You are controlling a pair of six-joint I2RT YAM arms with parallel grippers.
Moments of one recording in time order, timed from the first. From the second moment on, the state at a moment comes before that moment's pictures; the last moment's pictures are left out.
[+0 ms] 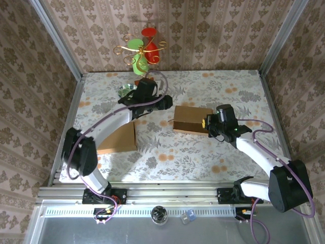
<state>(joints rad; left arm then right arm) -0.64 1.69 1.37 -0.39 0.23 -0.51 0.29 1.22 0.70 -0.22 -0.15 1.84</state>
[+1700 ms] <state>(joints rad) -0.68 1.95 1.33 -0.32 0.38 -0.56 0.25 1.21 0.65 -0.27 -0.24 1.63</state>
